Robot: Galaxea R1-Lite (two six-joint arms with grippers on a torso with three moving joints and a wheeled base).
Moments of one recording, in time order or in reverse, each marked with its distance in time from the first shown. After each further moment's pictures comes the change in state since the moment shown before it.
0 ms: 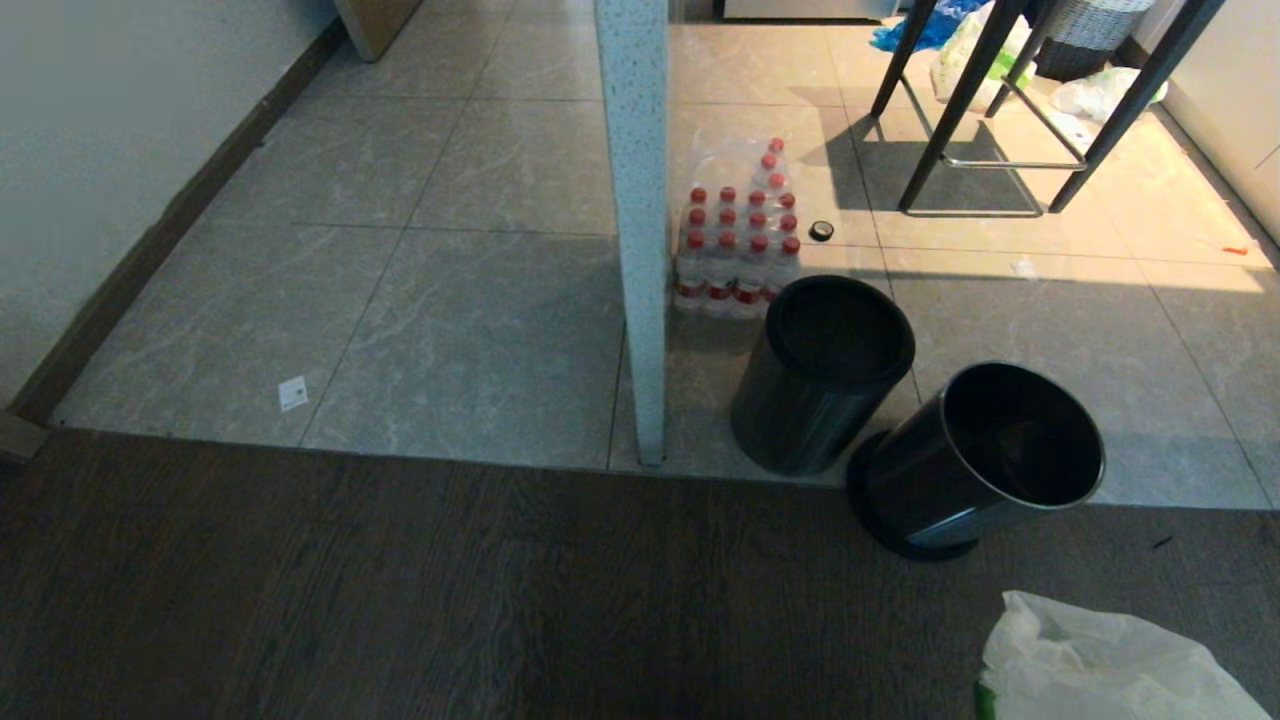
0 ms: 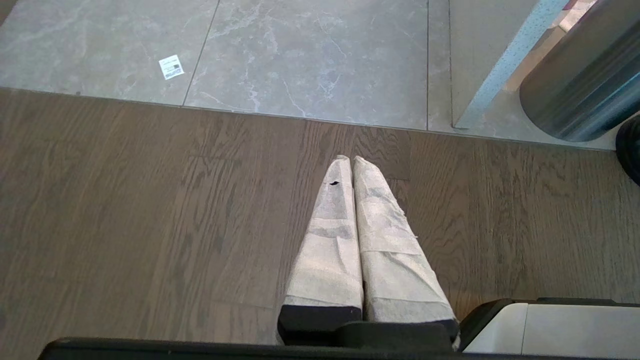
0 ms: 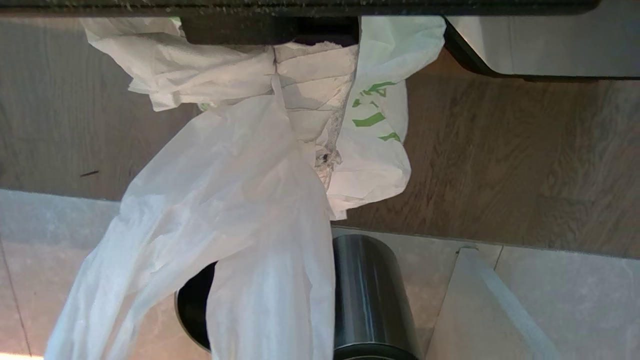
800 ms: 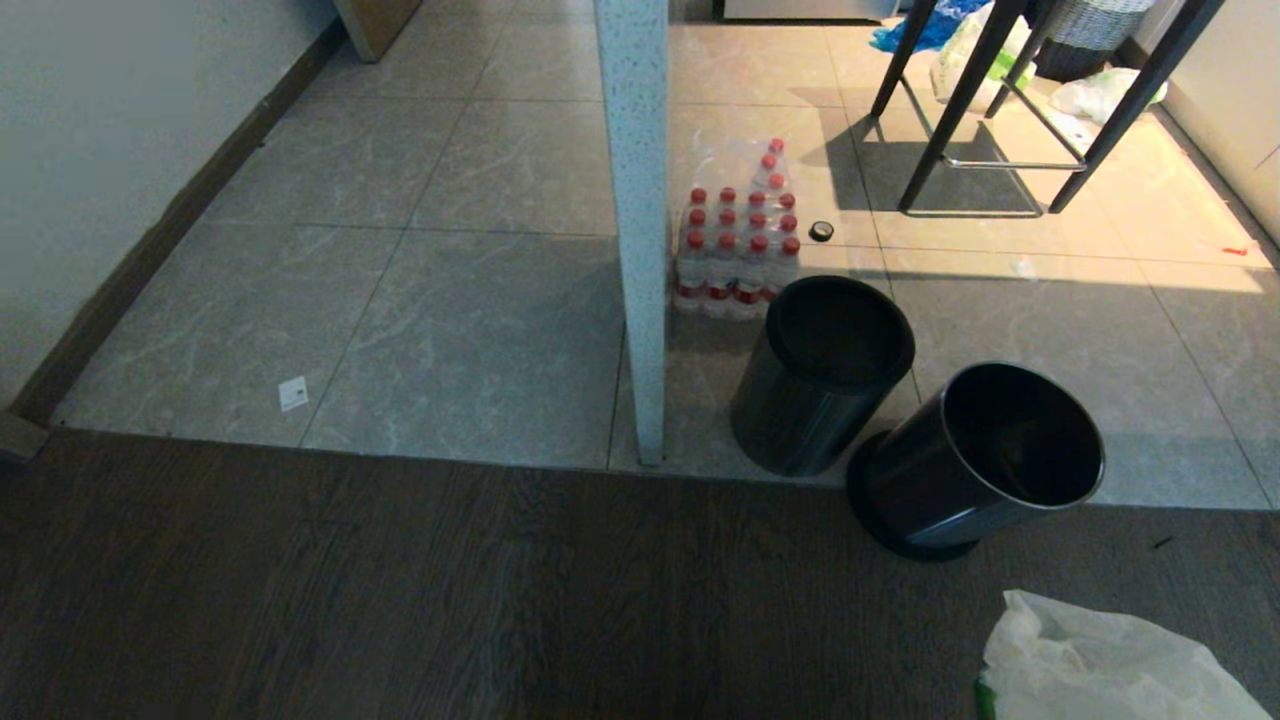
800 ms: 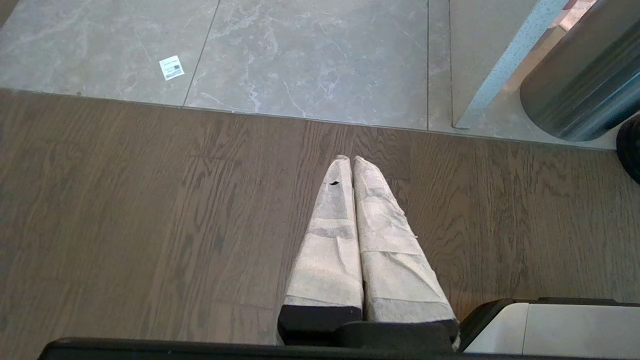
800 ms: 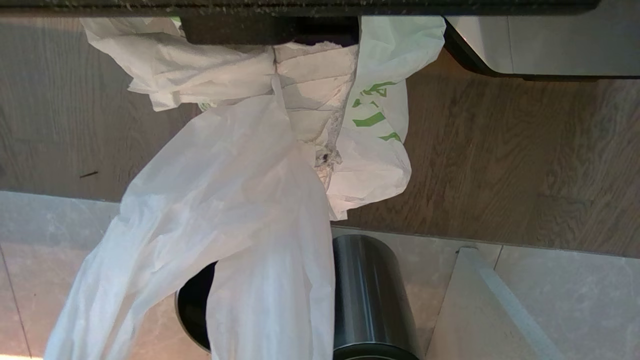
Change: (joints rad) left arm 0.000 0.000 0.000 0.000 0.000 0.001; right arm -0.001 0.000 0.000 0.001 -0.001 0.004
